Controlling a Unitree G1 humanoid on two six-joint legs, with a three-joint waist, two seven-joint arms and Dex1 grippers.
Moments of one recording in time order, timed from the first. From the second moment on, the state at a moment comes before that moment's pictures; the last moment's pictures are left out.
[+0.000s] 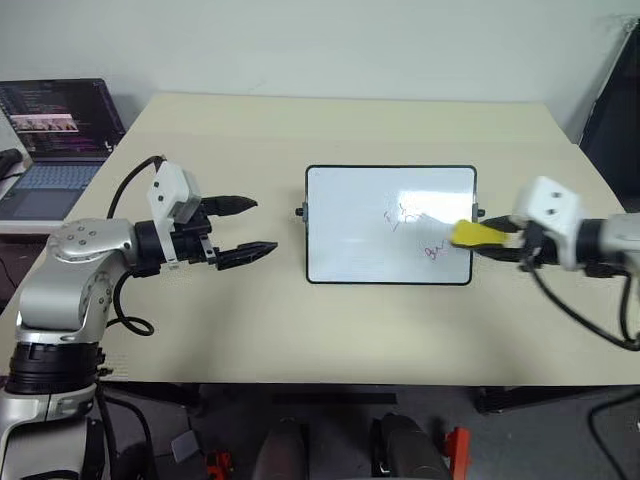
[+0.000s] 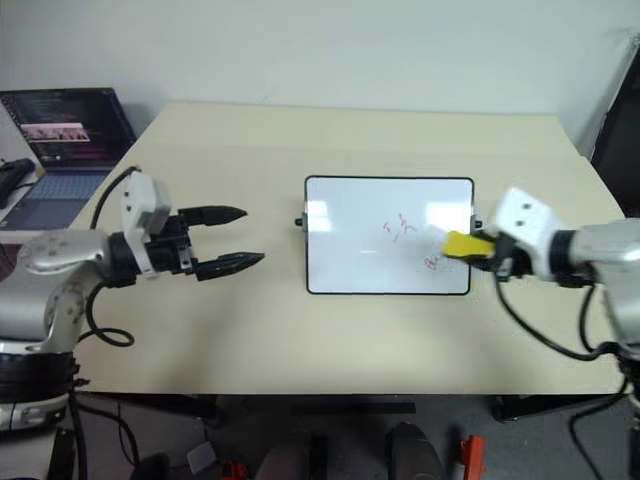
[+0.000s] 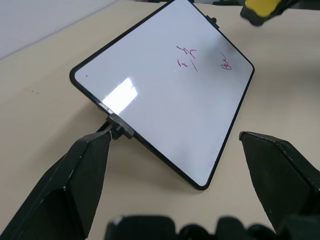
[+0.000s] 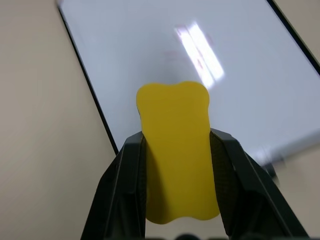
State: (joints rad) left arm -0.49 0.84 0.13 -0.06 -0.49 0.45 -1.13; right arm -0.42 -1.01 -0.18 -0.26 0.17 0.67 1.12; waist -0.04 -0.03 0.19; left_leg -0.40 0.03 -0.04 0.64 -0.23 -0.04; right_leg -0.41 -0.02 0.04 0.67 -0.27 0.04
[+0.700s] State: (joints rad) left arm -0.56 0.84 0.07 -0.04 -0.46 0.47 -1.14; right arm -0.35 -1.08 -0.28 -0.21 0.30 0.64 1.08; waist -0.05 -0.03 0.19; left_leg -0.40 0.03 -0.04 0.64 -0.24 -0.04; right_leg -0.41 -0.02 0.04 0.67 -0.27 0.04
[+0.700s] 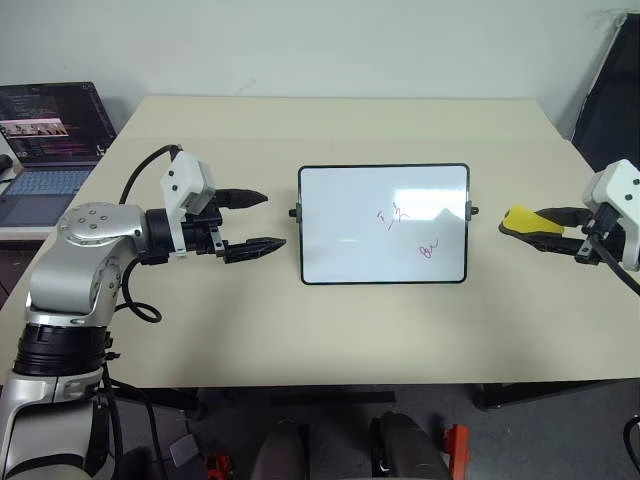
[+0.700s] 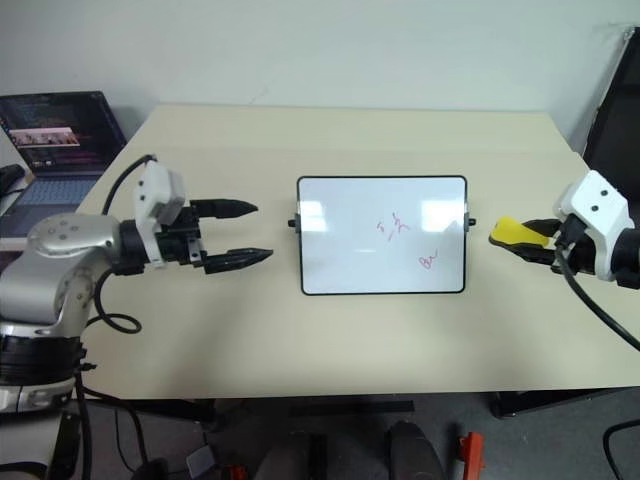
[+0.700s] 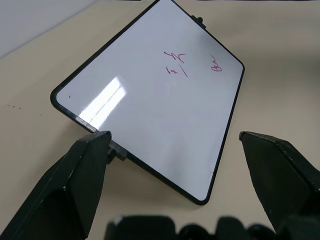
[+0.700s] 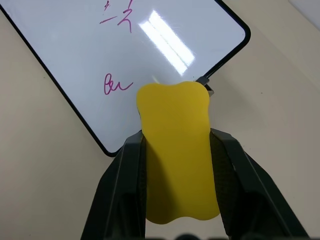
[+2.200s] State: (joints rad) left arm -0.58 0.82 0.03 -0.05 -0.42 0.47 -1.12; right arm -0.69 -0.54 0.14 0.13 0.03 0.35 0.59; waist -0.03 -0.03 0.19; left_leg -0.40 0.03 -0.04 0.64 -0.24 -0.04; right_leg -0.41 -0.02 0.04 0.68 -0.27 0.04
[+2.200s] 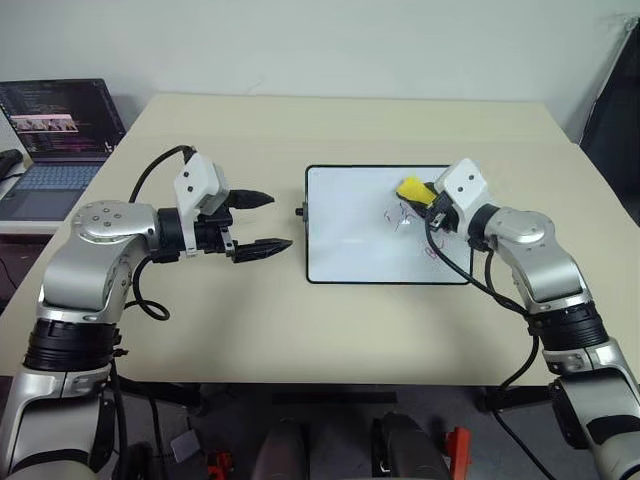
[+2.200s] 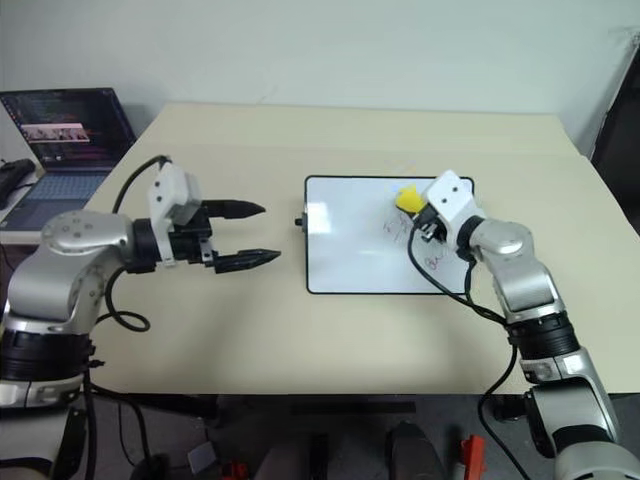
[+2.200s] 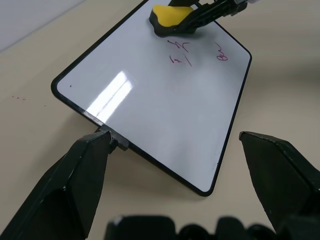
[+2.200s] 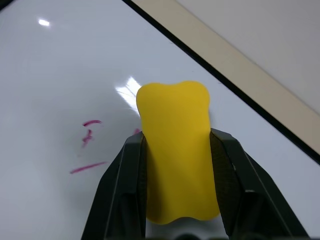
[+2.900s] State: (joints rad) left arm -0.59 0.82 0.03 -0.07 -0.42 0.48 -1.12; right arm -0.63 -0.49 0.30 0.04 -0.04 0.42 0.67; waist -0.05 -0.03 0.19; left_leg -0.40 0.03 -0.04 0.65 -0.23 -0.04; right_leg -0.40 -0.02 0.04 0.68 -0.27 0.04
